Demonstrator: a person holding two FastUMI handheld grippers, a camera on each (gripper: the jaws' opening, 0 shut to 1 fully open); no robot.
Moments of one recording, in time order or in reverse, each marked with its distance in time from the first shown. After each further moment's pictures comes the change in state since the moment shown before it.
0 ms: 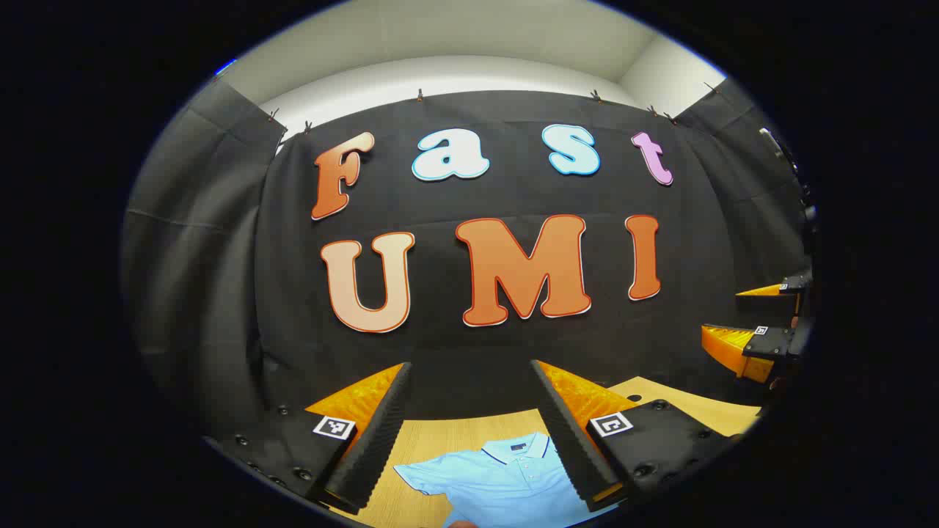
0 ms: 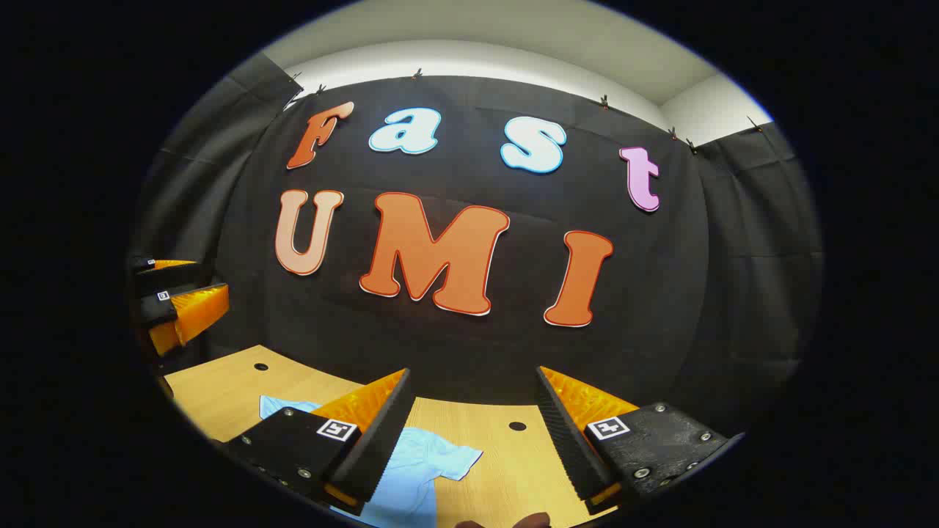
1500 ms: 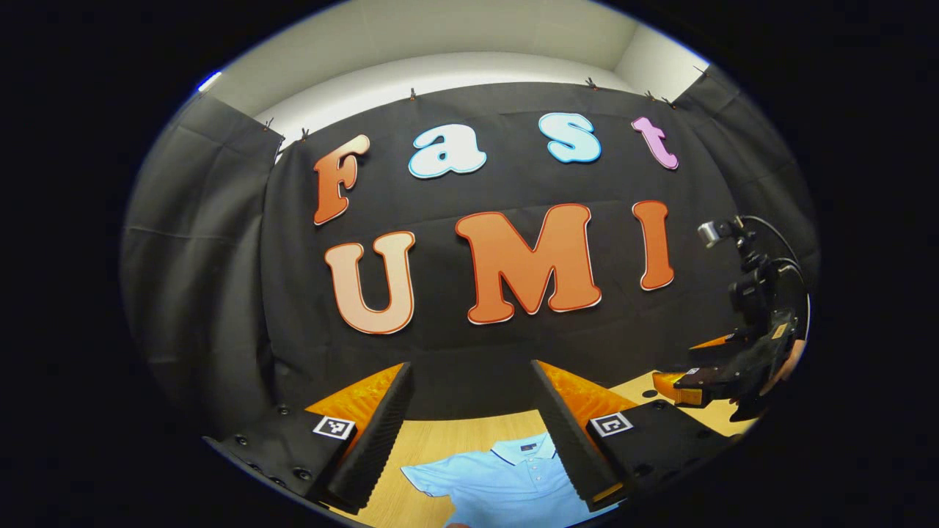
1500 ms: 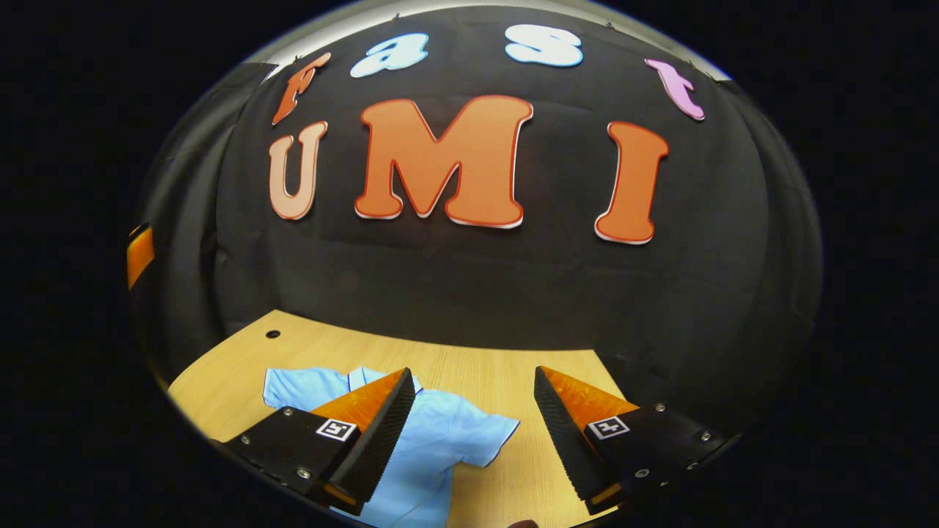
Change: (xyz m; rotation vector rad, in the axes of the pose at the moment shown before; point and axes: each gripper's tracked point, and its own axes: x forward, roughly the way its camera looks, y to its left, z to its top) left arm 0.017 -0.015 -0.007 0.055 0.025 0.079; right arm 0.110 0.017 -0.129 0.084 0.377 0.165
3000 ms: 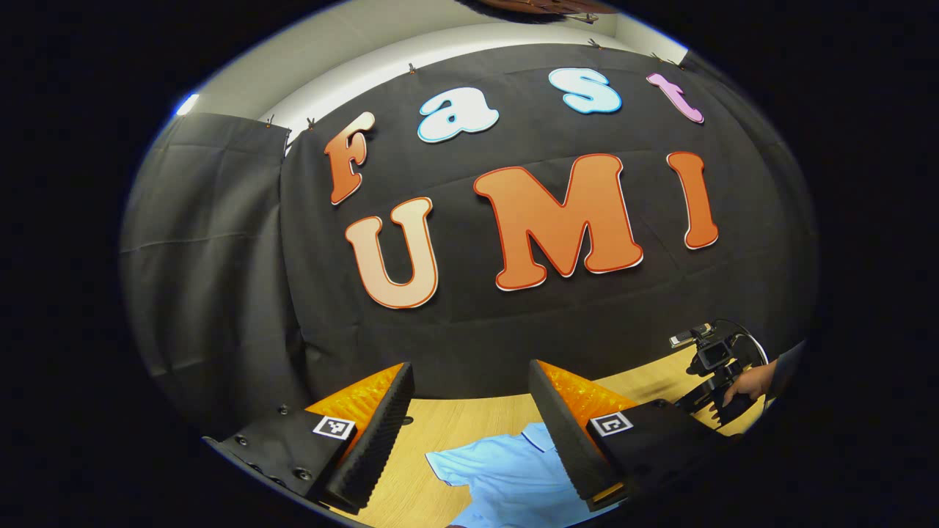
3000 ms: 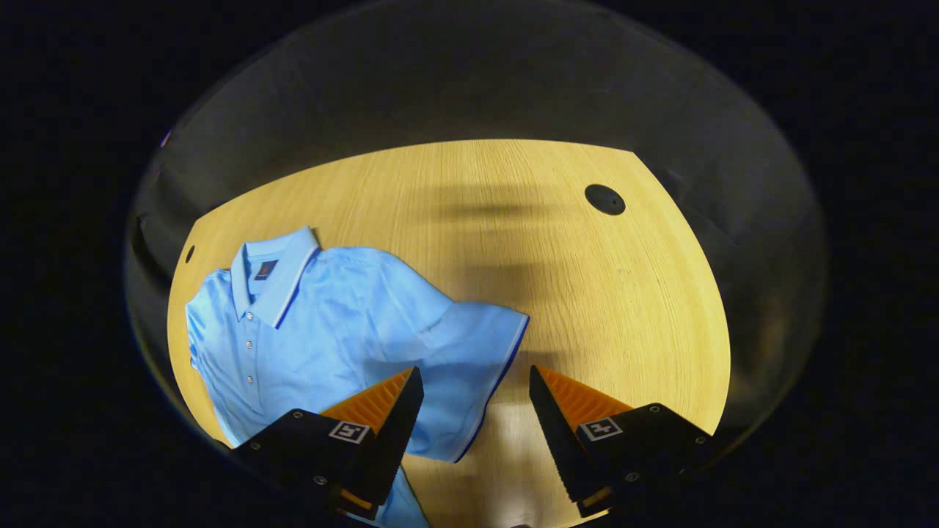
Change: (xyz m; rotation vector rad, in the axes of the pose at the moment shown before) left arm 0.039 -0.003 -0.030 0.073 0.142 0.169; right arm 0.171 -0.032 -0.232 0.128 0.826 -0.032
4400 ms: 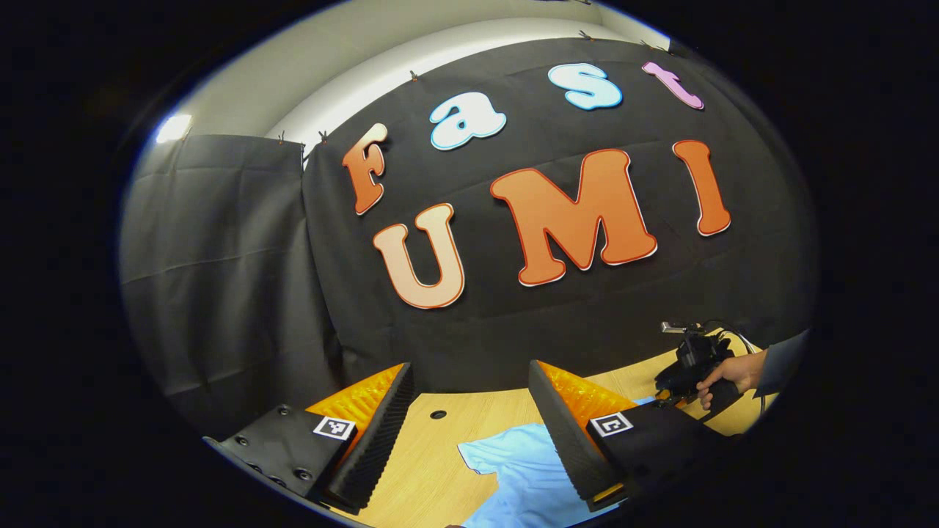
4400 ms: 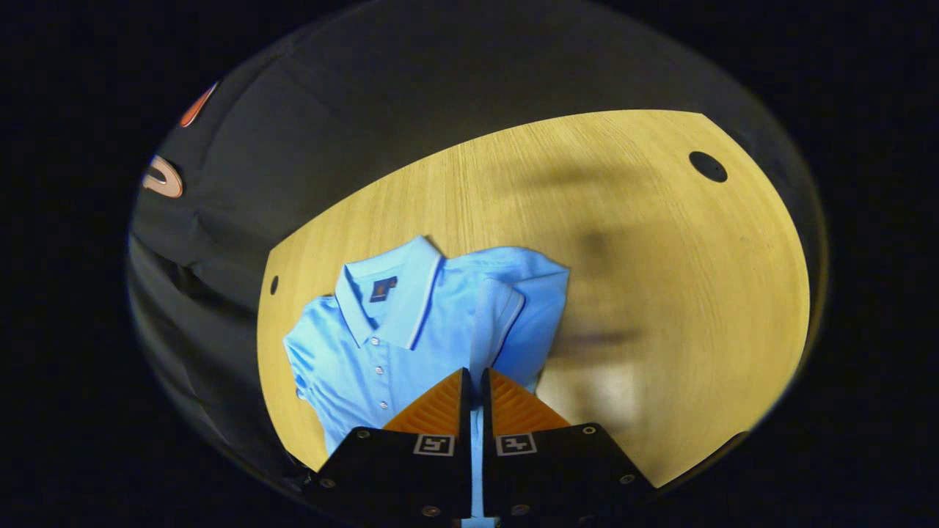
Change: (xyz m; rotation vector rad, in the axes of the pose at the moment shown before) left arm -0.037 0.018 0.000 0.061 0.037 0.097; right arm -0.037 0.143 0.016 0.181 0.122 0.393
